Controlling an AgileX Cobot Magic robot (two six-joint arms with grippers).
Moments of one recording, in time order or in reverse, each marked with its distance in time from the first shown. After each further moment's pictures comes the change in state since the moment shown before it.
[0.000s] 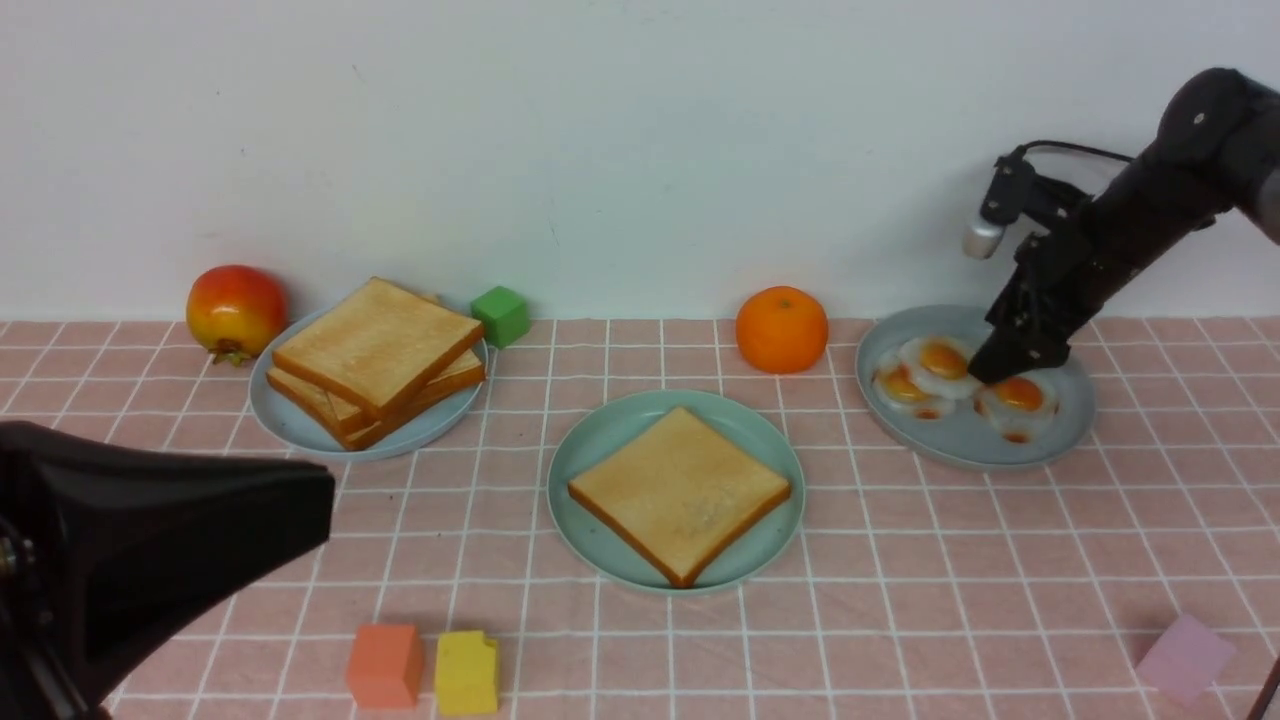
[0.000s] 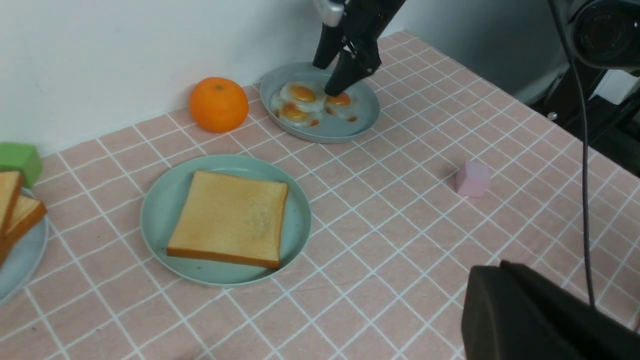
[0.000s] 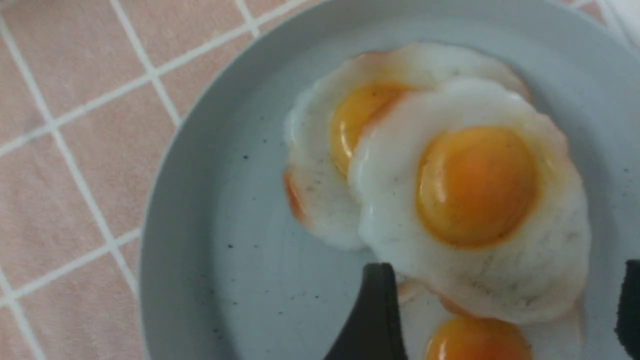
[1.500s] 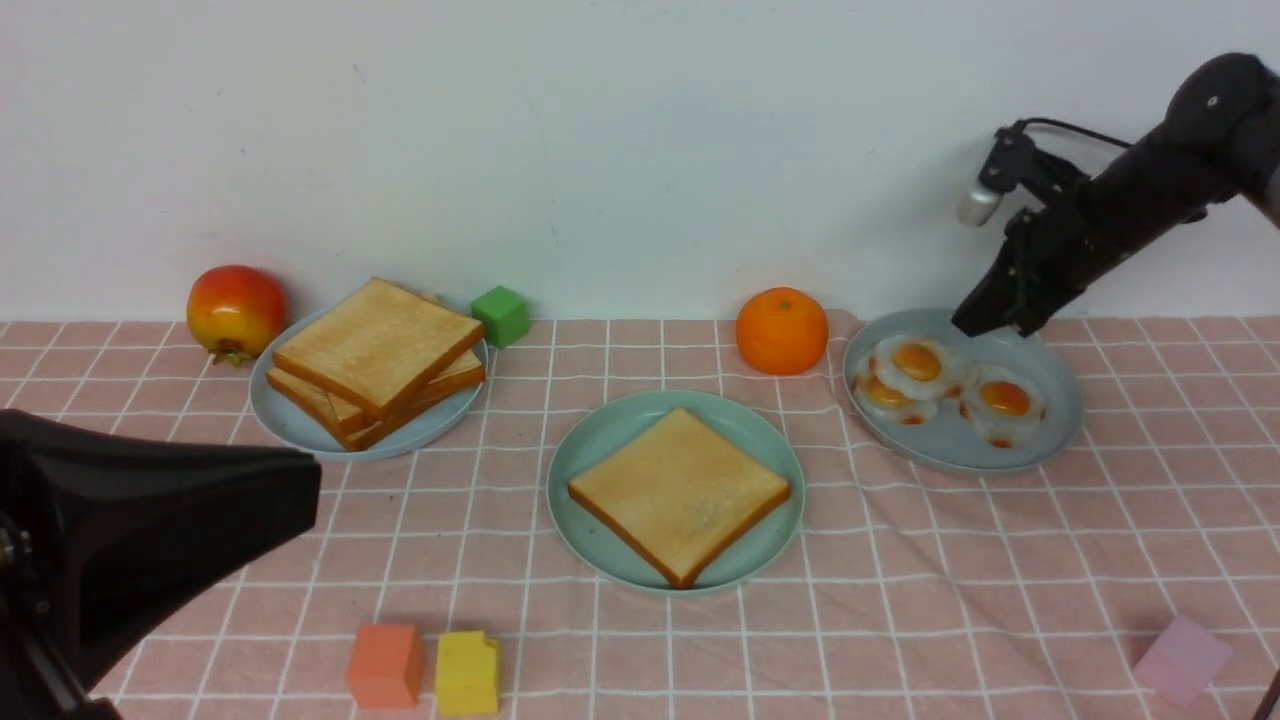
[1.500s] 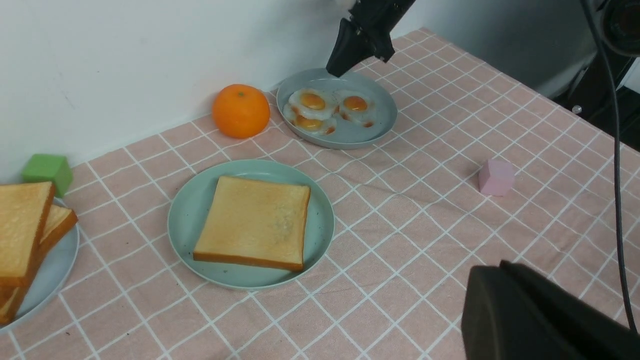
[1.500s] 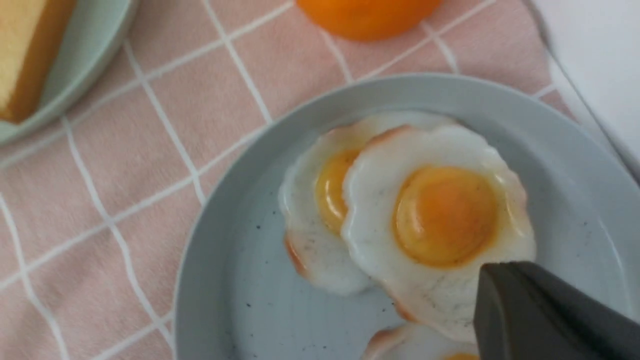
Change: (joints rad) right arm -0.001 -0.034 -0.001 0.128 0.010 0.051; left arm 0.000 0.000 0.000 0.042 0.001 0.002
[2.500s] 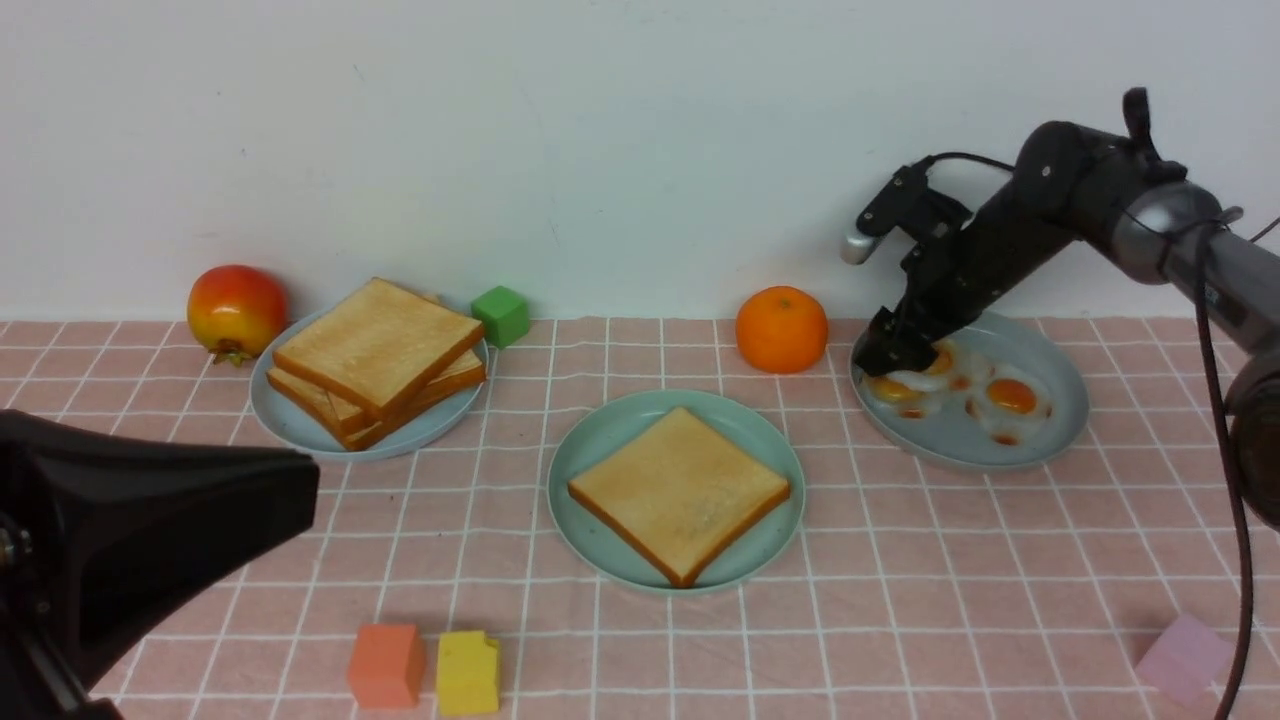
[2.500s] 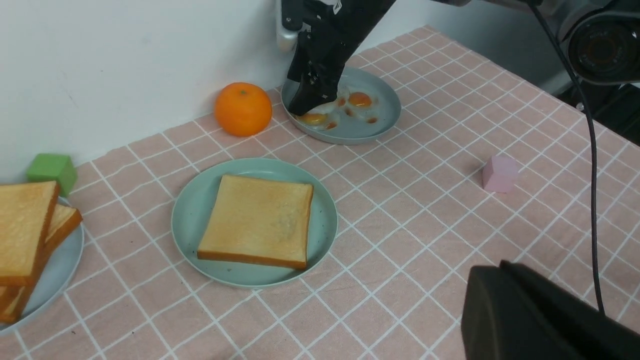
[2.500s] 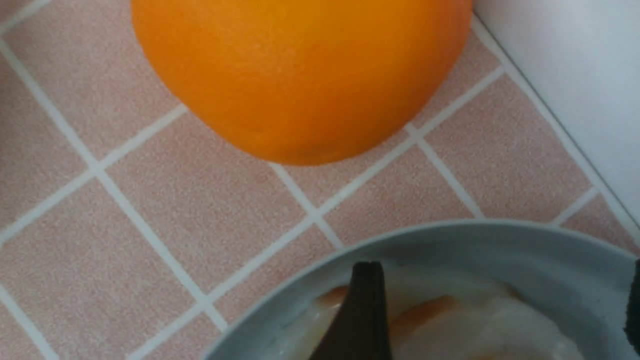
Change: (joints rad) right arm 0.161 0.097 -0.009 -0.242 -0.261 0.259; left arm 0.000 0.000 0.000 0.012 0.002 0.000
